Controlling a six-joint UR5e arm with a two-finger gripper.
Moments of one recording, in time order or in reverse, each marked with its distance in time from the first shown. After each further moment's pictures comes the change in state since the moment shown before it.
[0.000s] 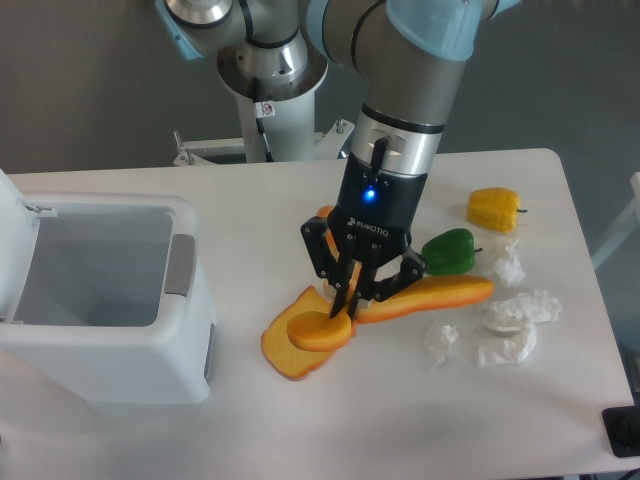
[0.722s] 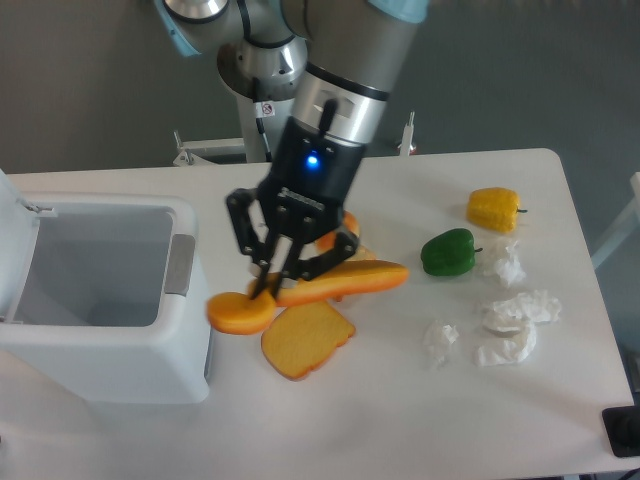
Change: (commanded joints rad) arm -0.094 0.048 -0.006 0.024 -0.132 -0.337
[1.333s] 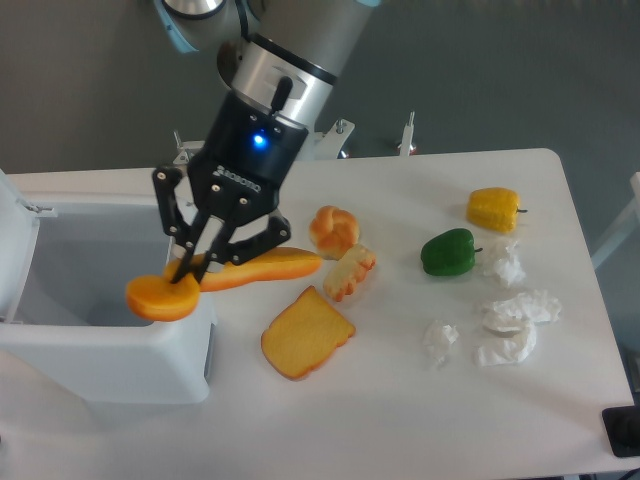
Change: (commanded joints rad) arm -0.035 0.029 0.002 0.020 -0.054 -0.224
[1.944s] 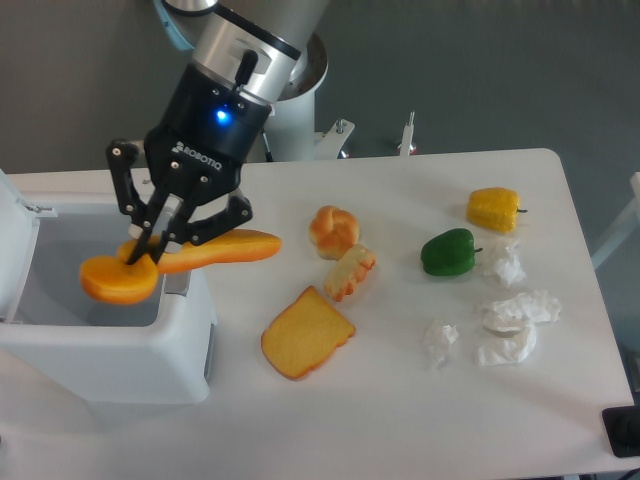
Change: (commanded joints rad) arm -0.032 0.006 0.011 0.020 -0.080 -0.103
